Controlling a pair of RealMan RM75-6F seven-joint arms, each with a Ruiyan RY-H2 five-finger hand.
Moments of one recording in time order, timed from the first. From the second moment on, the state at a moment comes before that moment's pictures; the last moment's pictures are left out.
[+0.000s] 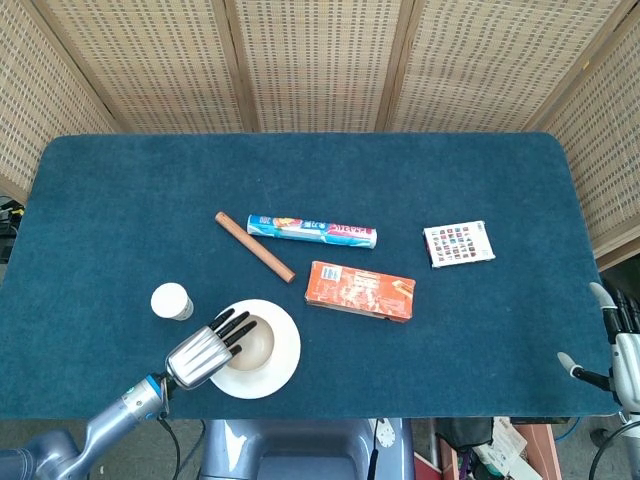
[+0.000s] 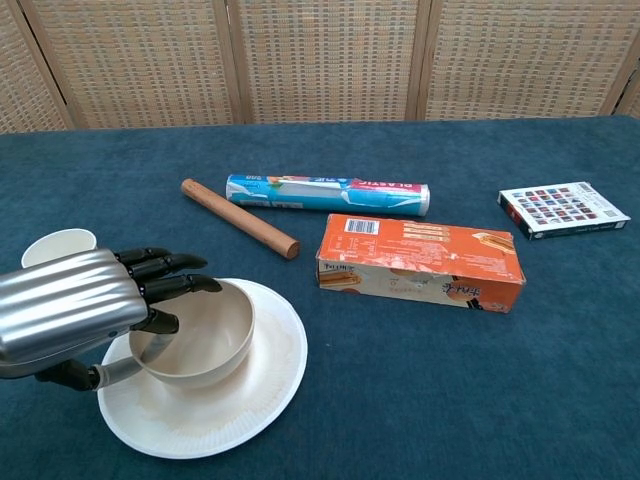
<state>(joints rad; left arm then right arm) -0.54 -1.51 0.14 -1.39 1.79 1.14 0.45 0.02 -1.07 0.10 -1.64 -1.47 1.54 0.12</state>
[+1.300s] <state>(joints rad) -0.46 -1.24 0.05 -1.42 1.62 1.29 0.19 0.03 -1.07 0.10 -1.65 -1.48 1.54 0.09</state>
